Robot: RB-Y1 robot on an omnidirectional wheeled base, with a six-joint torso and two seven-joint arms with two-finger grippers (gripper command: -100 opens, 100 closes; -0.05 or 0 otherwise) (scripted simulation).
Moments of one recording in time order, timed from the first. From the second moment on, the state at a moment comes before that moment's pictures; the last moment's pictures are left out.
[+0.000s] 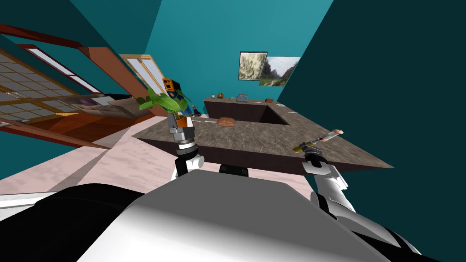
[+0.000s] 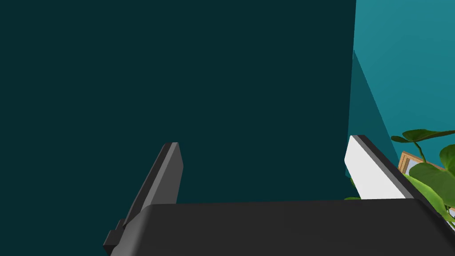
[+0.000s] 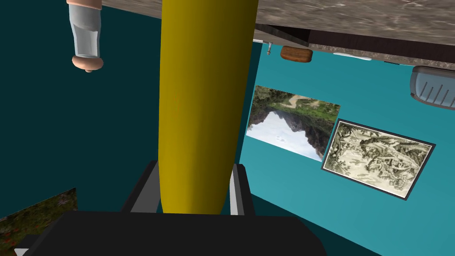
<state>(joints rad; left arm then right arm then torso) 0.52 -0.01 0.05 -2.33 0.08 -0.63 -0.10 -0.07 -0.61 -0.48 -0.94 0.44 -0.16 0.71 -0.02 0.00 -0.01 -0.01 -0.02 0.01</state>
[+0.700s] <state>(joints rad) 0.52 -0.01 0.05 -2.33 0.08 -0.63 -0.10 -0.06 -0.52 -0.42 -1.10 0.52 -0.05 0.67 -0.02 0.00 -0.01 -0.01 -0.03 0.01</state>
